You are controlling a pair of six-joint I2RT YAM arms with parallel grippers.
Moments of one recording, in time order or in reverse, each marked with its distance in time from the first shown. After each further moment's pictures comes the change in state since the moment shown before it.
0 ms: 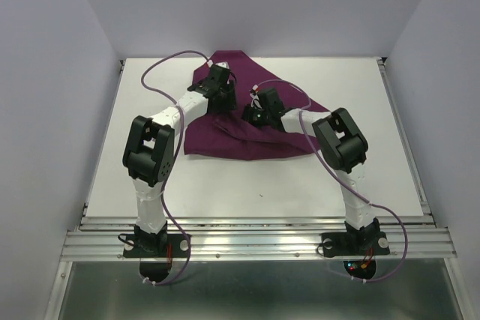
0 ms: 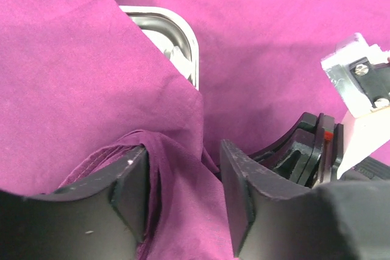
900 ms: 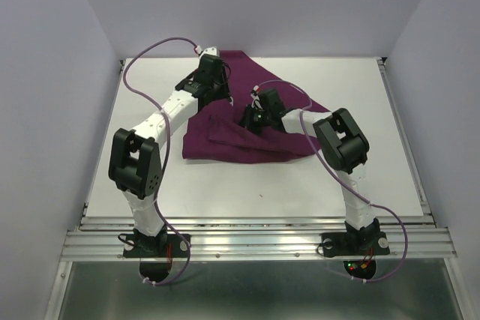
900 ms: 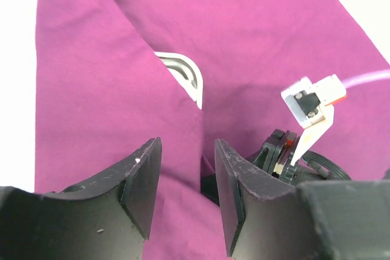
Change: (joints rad) left arm 0.000 -0.144 -0.005 0.008 -0.097 -0.005; right arm 0.000 -0.014 -0.019 -0.001 0.011 0.000
